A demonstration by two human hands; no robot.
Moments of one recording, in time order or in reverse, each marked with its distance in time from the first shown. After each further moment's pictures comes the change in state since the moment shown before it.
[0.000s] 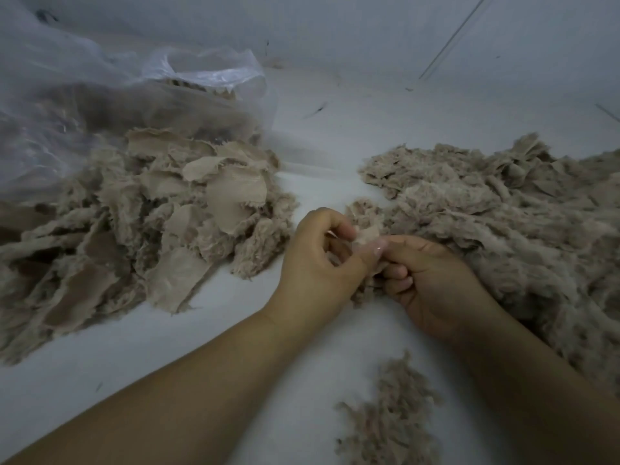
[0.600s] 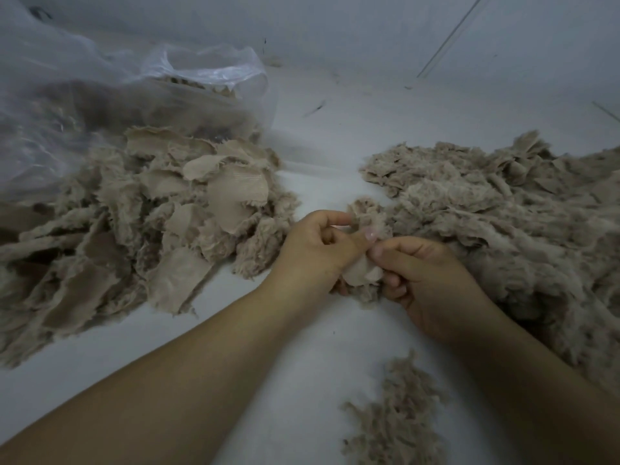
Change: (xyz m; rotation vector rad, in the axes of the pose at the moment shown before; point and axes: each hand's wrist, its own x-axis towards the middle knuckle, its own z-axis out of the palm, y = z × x) left_hand 0.014 0.004 -0.008 -0.273 -0.073 -0.403; right_hand -0.004 0.008 -0.001 -0.205 -0.012 -0.107
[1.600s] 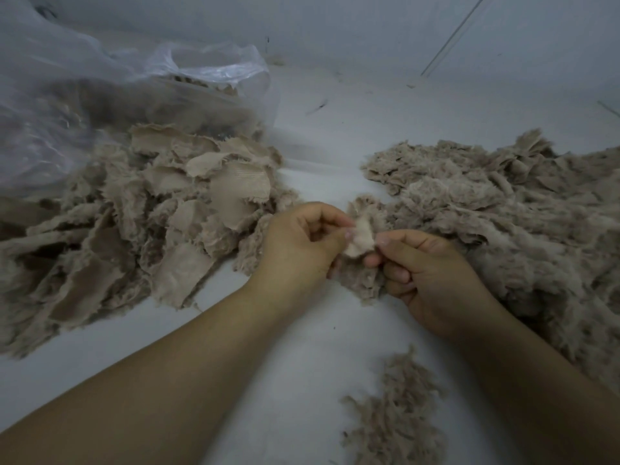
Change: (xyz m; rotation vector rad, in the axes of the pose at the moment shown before) left_hand -0.002 0.004 -0.013 0.103 0.071 0.261; right_hand 0.003 0.001 -0.003 0.109 -0.013 -0.013
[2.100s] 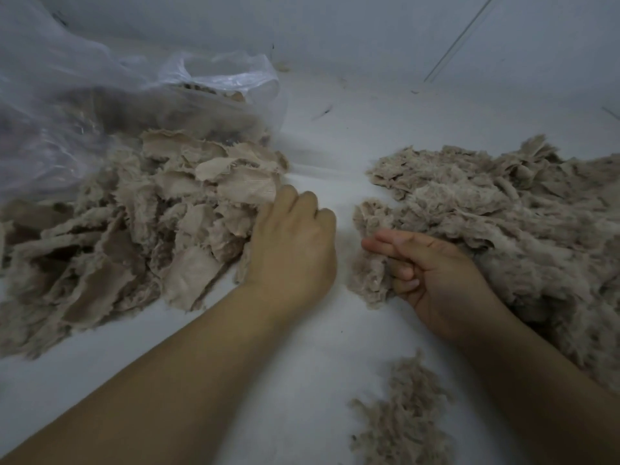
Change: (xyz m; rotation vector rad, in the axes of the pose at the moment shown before) left_hand 0.001 0.011 -0.018 1.377 0.072 0.591; right_hand 0.004 -0.001 0.002 0.095 0.109 0.065
